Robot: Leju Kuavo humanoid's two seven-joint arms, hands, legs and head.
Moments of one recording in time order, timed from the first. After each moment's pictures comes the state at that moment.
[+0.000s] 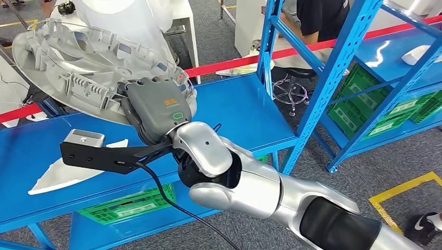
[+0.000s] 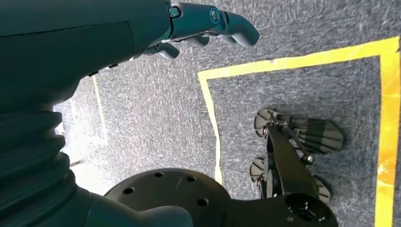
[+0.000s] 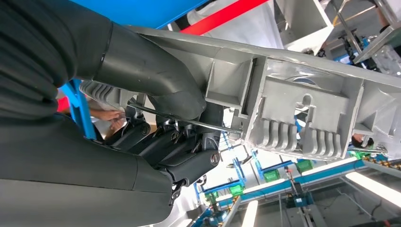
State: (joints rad) left arm -0.10 -0.11 1.16 -0.18 -0.93 -0.08 0.02; right arm -0.82 0.11 0.93 -1.48 0.89 -0.09 0.51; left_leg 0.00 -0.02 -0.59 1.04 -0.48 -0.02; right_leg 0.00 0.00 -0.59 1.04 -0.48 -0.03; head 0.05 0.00
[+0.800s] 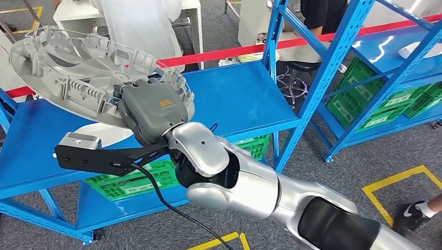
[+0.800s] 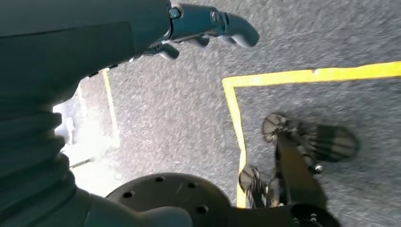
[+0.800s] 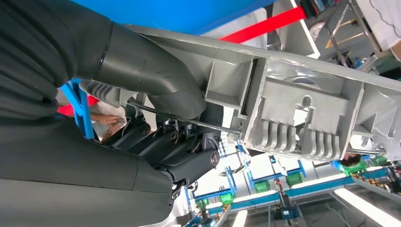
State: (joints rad) left arm -0.10 -0.12 1.17 -0.18 -0.93 -0.06 0.04; right arm -0.82 0.13 0.93 -1.47 0.88 -0.05 0.51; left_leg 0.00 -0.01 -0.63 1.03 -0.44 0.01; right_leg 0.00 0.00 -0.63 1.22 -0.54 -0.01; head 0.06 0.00
